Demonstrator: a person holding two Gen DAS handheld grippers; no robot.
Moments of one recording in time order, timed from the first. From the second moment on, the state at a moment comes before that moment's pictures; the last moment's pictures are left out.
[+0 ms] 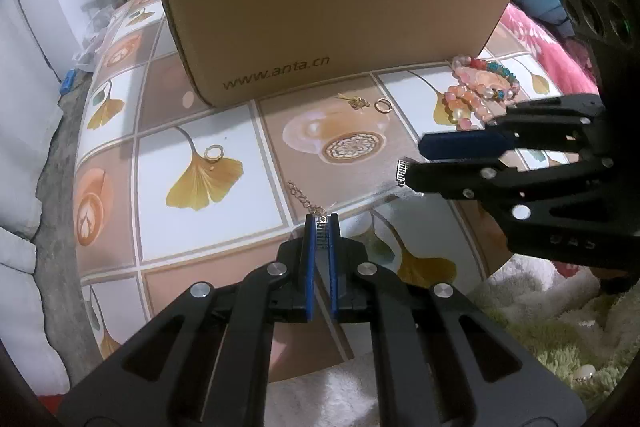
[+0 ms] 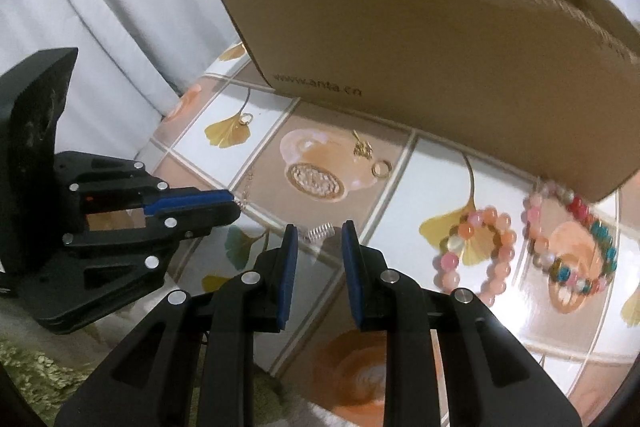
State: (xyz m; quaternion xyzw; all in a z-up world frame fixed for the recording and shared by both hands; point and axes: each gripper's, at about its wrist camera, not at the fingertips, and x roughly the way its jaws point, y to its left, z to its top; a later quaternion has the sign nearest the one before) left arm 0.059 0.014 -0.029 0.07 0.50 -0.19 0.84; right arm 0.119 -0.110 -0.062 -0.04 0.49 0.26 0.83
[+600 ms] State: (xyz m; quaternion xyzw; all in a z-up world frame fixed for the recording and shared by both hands) left arm 0.057 0.017 -0.030 0.06 0.50 -0.20 0.84; right arm 0.118 -0.092 -0.070 -0.12 0.49 0.27 0.82
